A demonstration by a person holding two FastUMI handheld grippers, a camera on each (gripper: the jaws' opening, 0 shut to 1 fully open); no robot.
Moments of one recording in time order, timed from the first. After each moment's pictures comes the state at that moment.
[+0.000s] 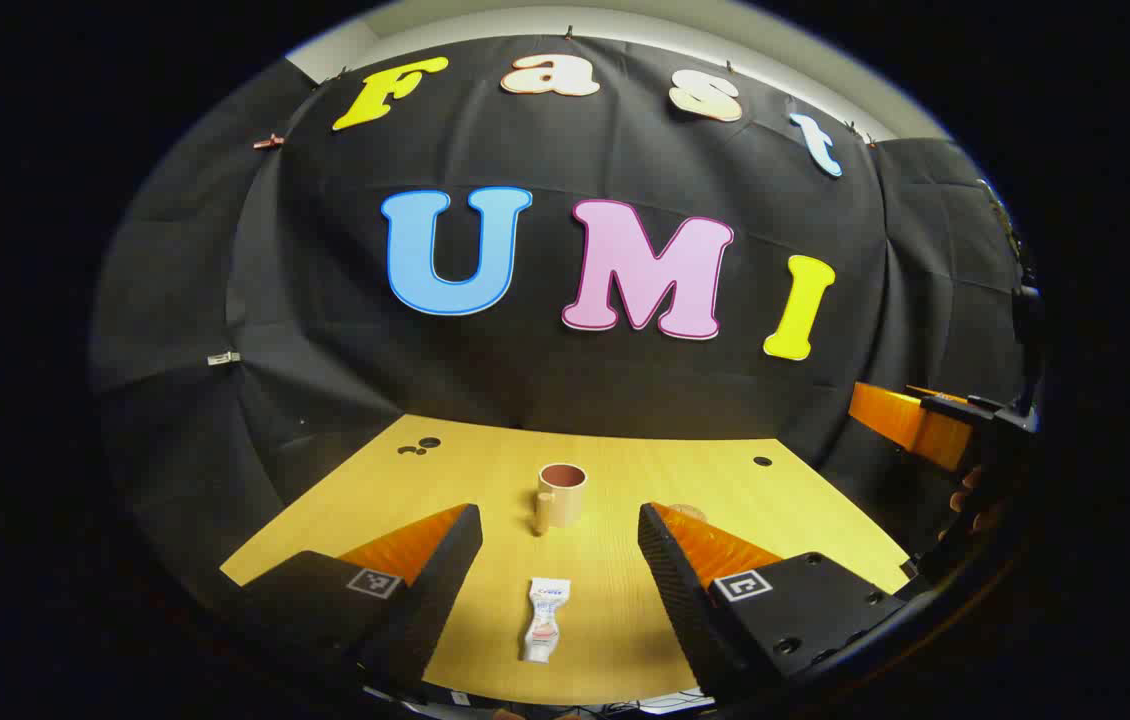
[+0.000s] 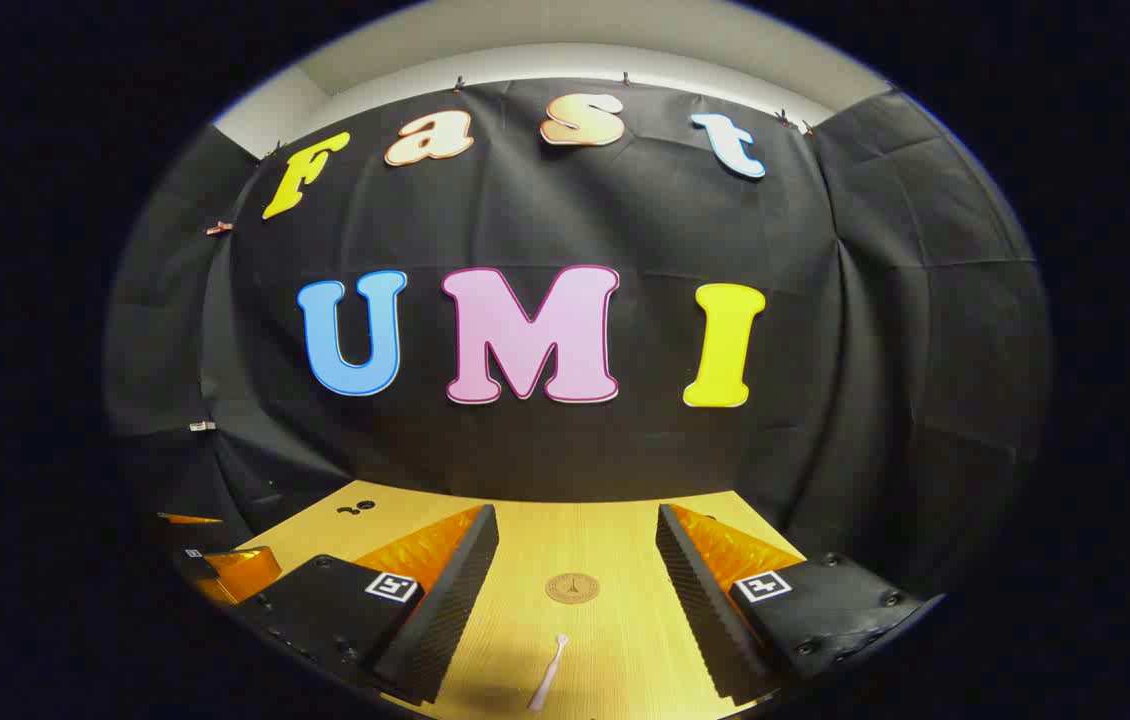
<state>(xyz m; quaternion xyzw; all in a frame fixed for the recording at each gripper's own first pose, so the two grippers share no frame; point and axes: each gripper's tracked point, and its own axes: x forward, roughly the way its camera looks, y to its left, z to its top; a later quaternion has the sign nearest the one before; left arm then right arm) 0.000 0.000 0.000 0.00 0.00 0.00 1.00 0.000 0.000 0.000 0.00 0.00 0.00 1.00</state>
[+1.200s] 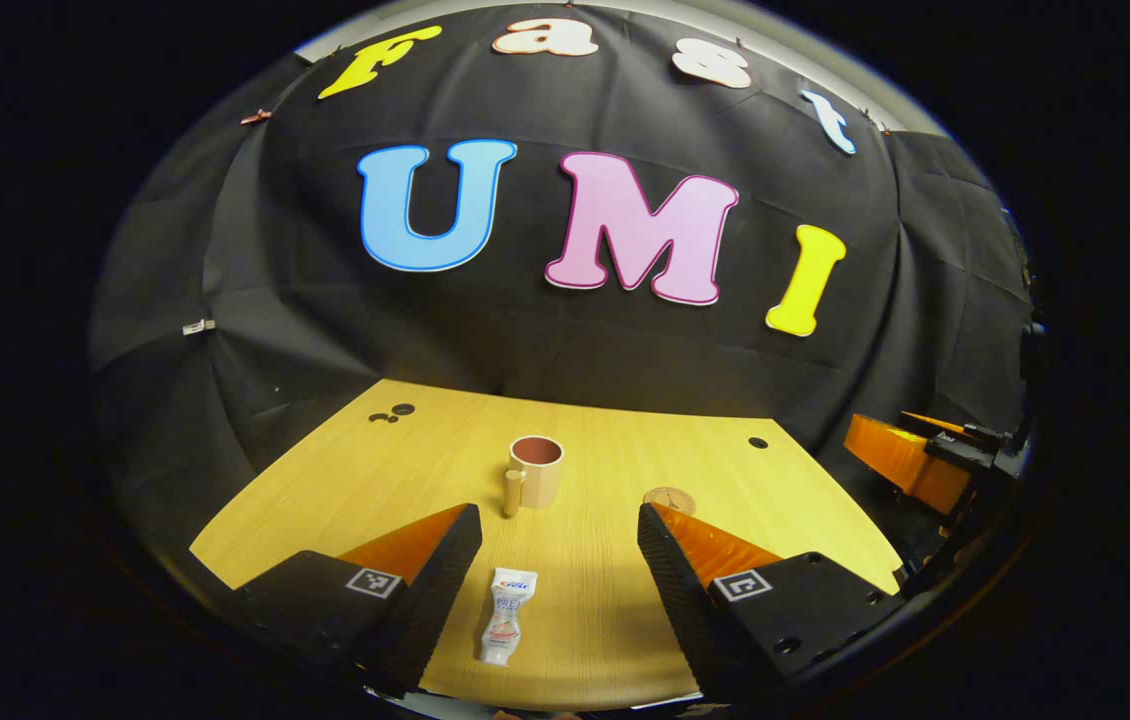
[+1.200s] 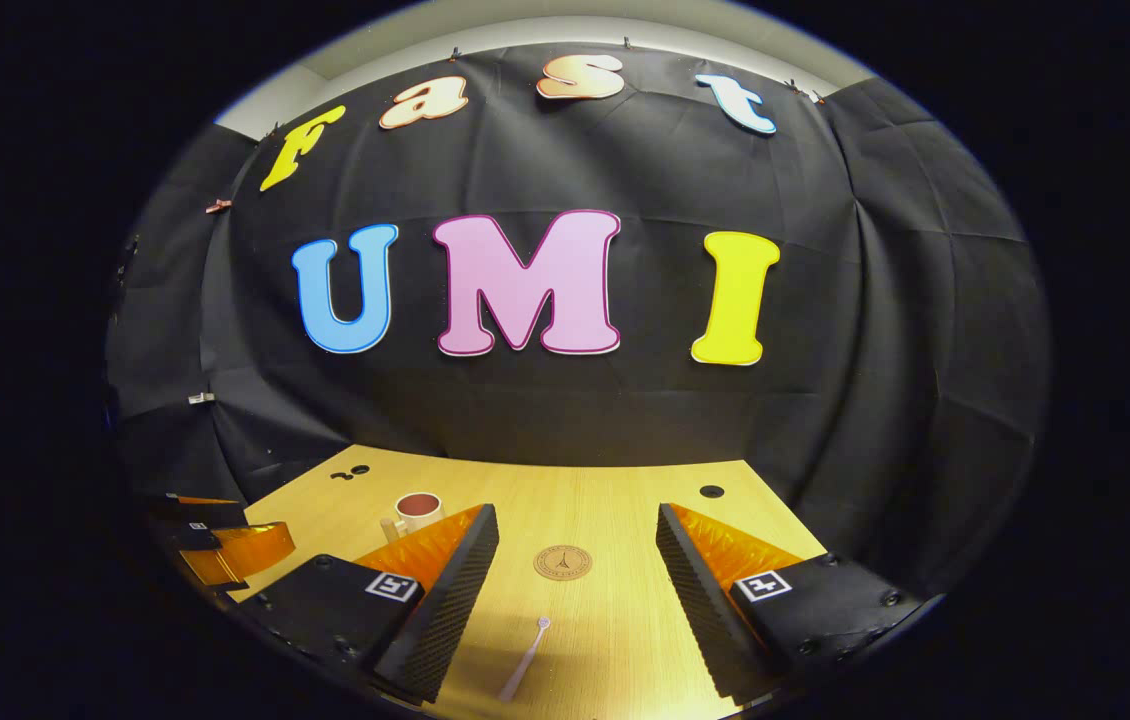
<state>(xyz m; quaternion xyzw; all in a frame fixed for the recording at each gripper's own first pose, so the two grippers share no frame) 0.050 -0.014 -0.022 -0.02 0.05 0.01 1.00 0.035 -0.022 -0.050 -0.01 0.06 0.02 1.00</state>
